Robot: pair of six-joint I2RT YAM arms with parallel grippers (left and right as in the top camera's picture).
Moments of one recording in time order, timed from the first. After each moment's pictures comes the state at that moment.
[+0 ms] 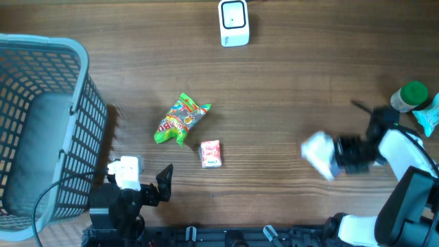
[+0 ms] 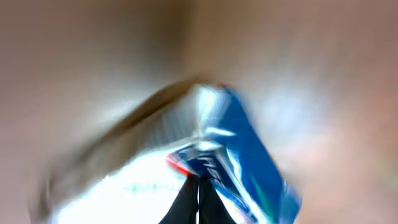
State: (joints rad) left arm -0.01 0.01 0.28 -0.85 0.25 -0.15; right arm -0.36 1.56 0.72 -0.70 -0.29 1.01
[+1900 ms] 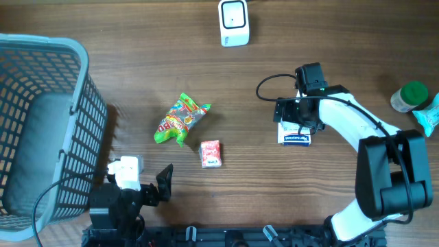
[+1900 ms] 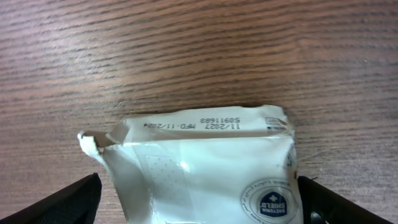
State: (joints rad) left arm -0.01 0.01 0.28 -0.85 0.25 -0.15; right arm 0.18 1.78 1.01 -0.59 -0.03 0.33
